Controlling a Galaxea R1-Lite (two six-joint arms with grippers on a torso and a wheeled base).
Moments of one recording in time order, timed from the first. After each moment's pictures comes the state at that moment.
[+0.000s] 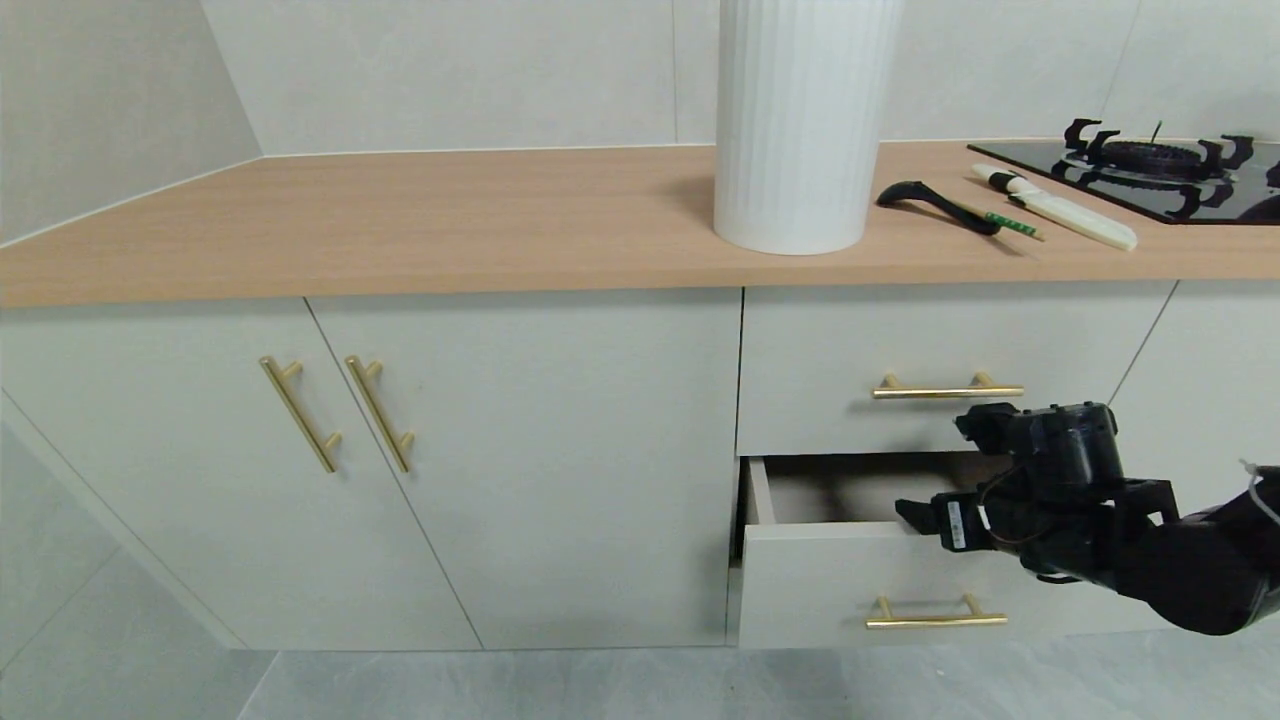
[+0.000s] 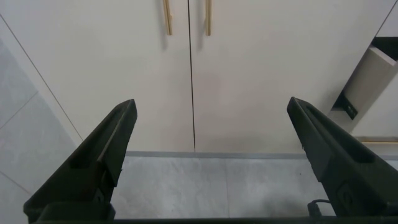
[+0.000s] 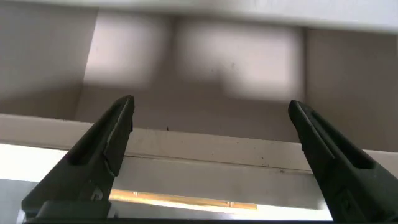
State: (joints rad) left arm 0.00 0.00 0.00 0.00 0.03 -0.01; right arm 0.27 1.93 -0.66 -0.64 -0.15 0.07
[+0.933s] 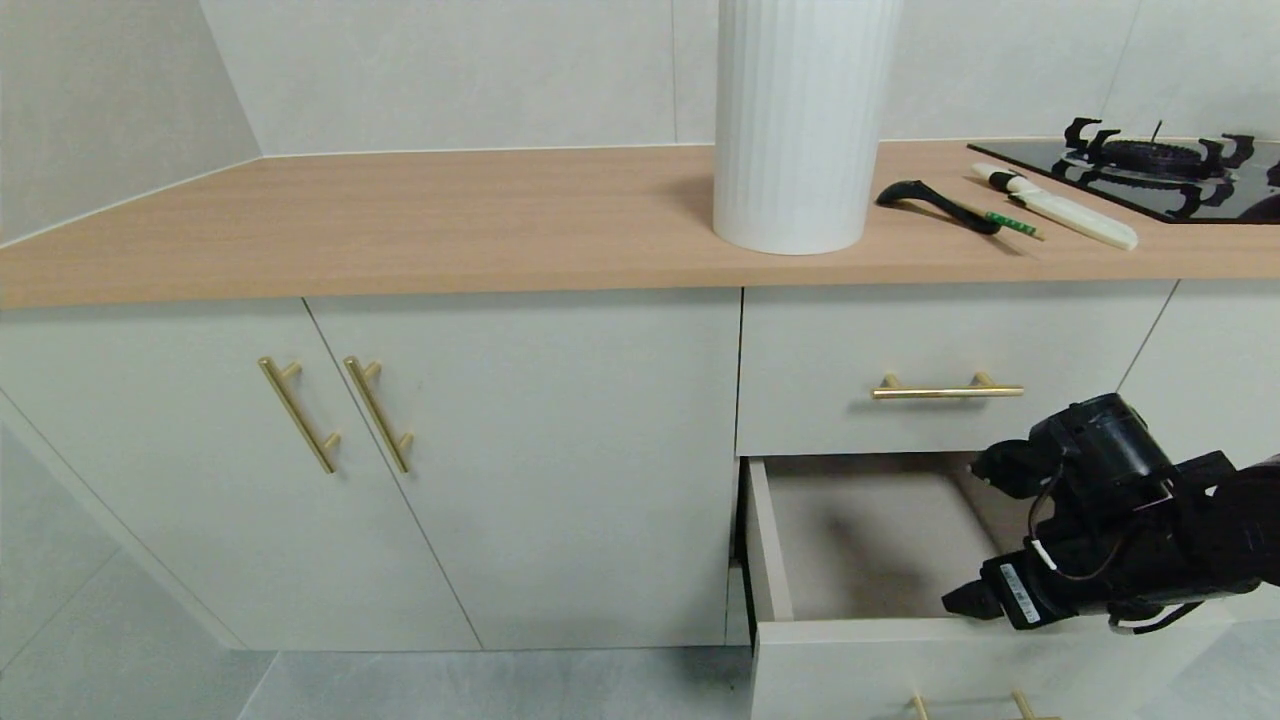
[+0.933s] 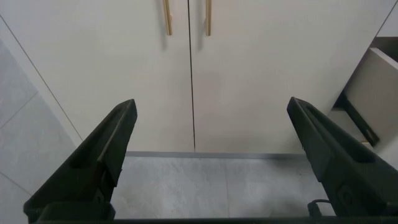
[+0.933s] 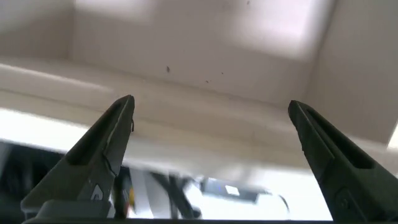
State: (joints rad) left arm 0.00 0.00 0.00 0.00 0.03 -0.01; right arm 0.30 1.72 -0.78 0.08 -0.08 0.02
